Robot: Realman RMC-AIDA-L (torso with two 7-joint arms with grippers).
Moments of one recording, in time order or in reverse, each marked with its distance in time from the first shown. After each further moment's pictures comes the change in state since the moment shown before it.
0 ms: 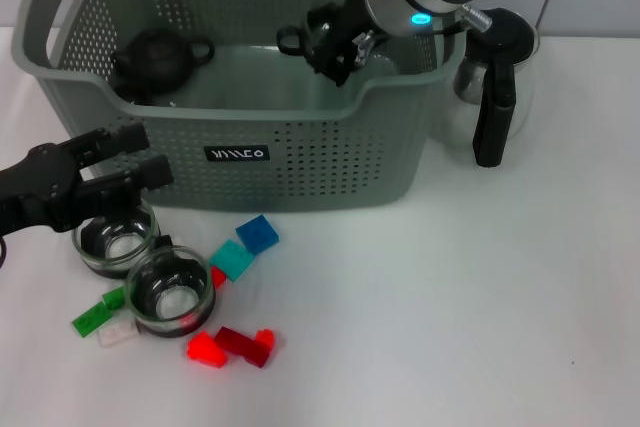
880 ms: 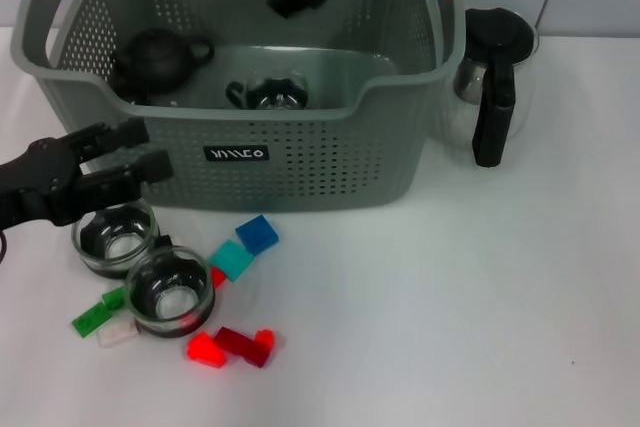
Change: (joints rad) left arm -0.005 0.001 0.000 0.000 -0.007 -0.002 -0.006; right arm -0.059 -0.012 0.153 -0.307 -0.006 -0.211 0.122
